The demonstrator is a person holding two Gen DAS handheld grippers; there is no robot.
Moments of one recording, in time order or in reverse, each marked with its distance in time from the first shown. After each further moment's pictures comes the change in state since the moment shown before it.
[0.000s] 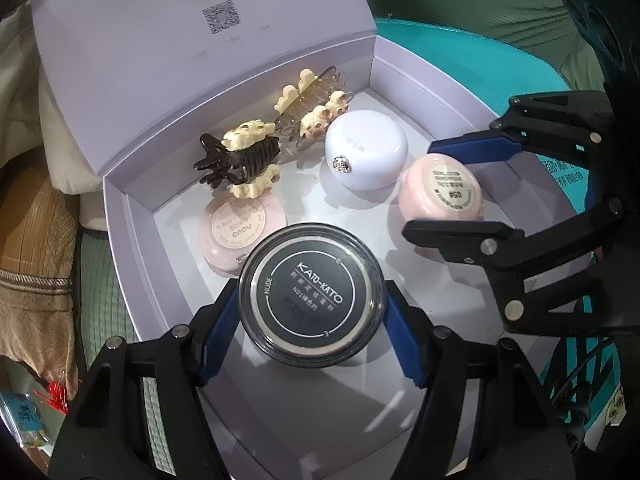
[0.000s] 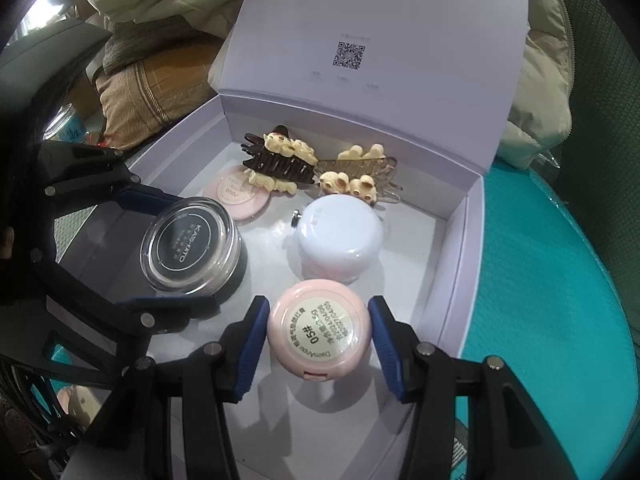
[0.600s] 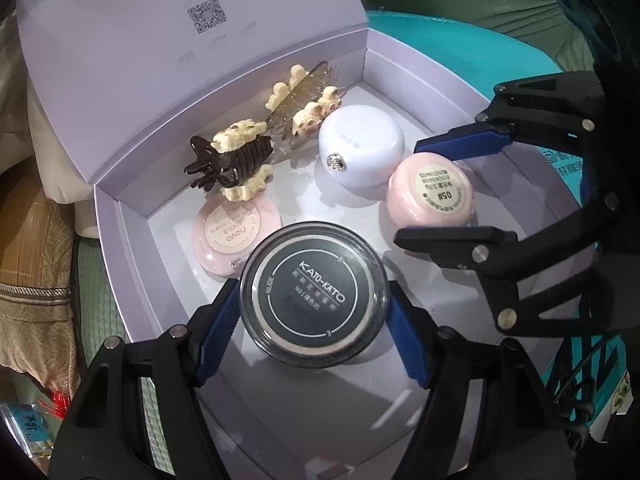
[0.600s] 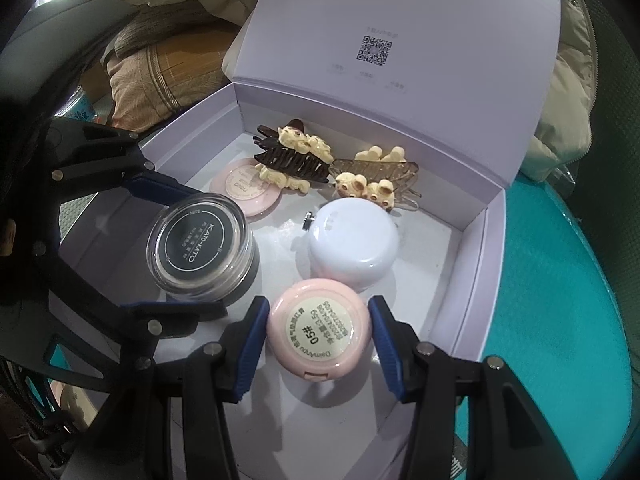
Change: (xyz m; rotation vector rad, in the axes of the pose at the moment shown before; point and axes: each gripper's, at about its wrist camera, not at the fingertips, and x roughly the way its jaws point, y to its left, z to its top) left arm 0.011 -0.006 0.002 0.039 0.025 0.002; right arm 0.010 0.004 0.003 -0.065 0.019 0.024
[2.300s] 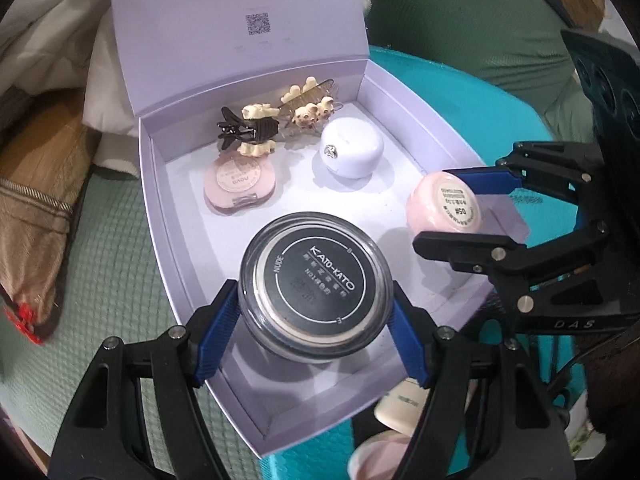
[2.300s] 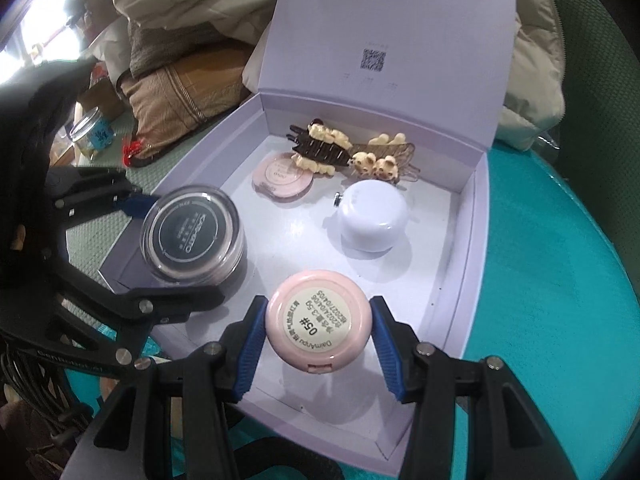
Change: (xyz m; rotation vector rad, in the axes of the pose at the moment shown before) left arm -0.035 -0.007 -0.047 -0.174 -0.107 -0.084; right arm -0.042 0.017 -0.029 0.095 -0.014 0.046
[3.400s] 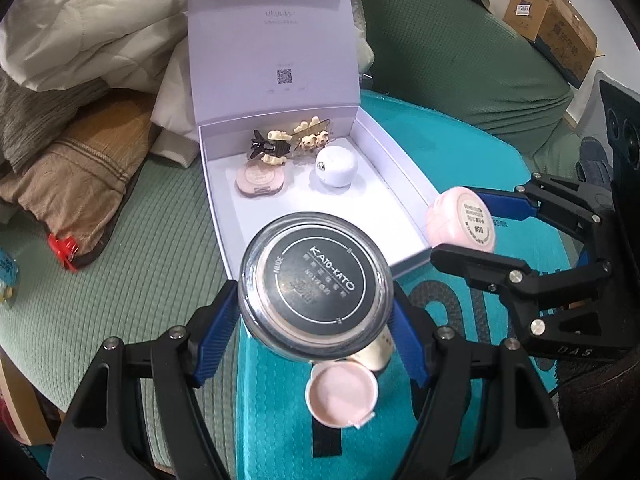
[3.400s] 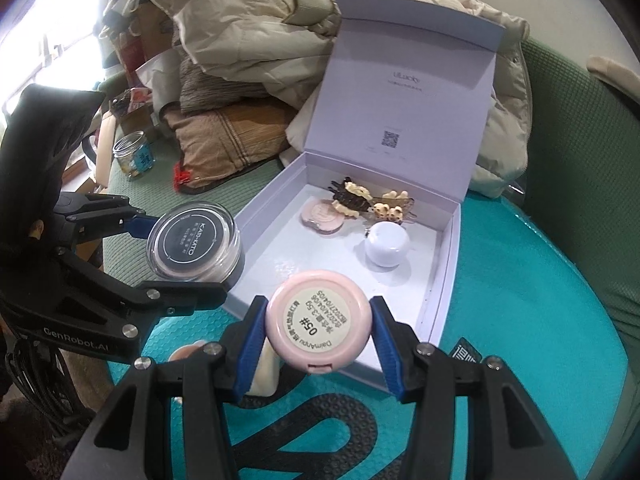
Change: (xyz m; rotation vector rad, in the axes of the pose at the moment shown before) left arm -0.089 -0.012 -0.046 -0.129 -0.141 0.006; right arm -0.093 0.047 -0.026 -0.035 -0.177 -0.051
